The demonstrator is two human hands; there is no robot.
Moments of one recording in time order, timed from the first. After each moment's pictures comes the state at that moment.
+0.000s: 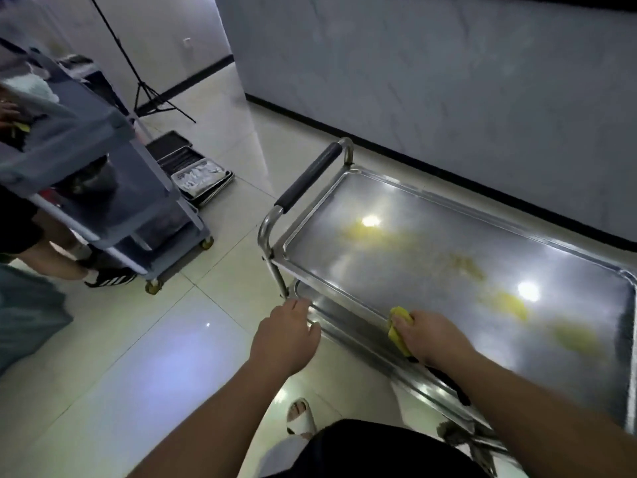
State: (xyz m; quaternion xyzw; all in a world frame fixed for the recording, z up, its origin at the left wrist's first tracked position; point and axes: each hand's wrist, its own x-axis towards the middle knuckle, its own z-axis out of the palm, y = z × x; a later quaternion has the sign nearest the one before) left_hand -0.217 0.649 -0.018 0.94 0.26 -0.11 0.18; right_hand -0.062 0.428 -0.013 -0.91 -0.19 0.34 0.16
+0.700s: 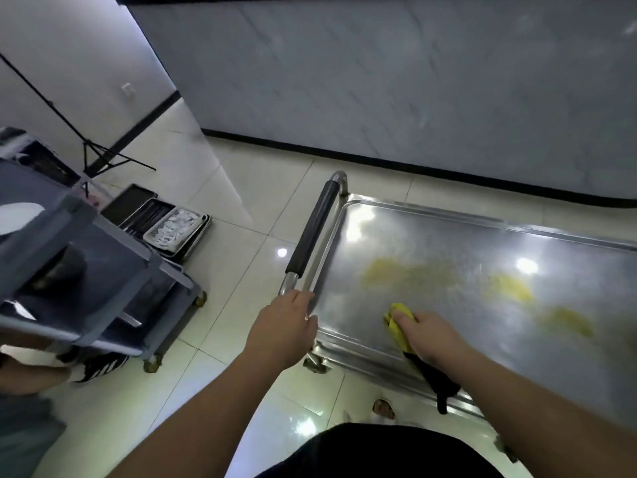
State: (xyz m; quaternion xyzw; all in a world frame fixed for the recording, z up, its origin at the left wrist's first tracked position) left_hand -0.094 0.836 0.004 0.98 0.10 -0.10 0.11; right_hand -0.005 0.576 -0.015 -0.87 -0.03 0.35 0.34
